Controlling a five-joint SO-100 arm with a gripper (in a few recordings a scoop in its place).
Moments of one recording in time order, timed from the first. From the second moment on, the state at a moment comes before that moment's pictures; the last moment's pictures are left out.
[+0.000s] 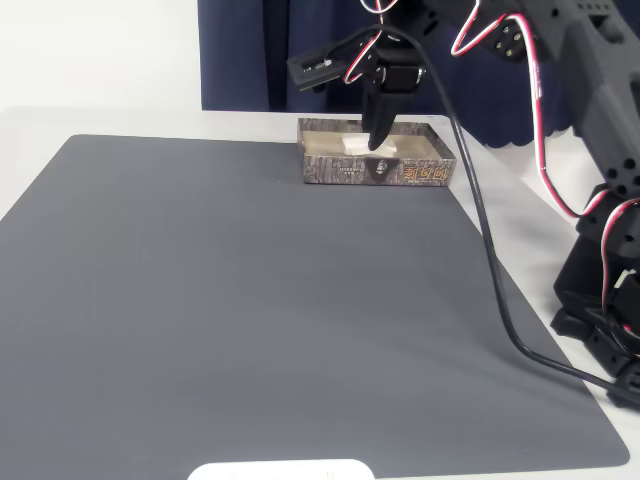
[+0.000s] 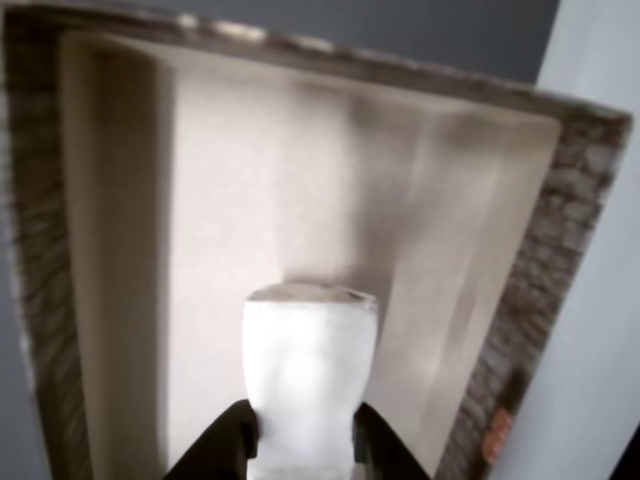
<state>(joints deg) 77.0 40.4 21.3 94.4 -77.1</state>
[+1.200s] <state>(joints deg) 75.4 36.7 18.2 92.7 -75.1</state>
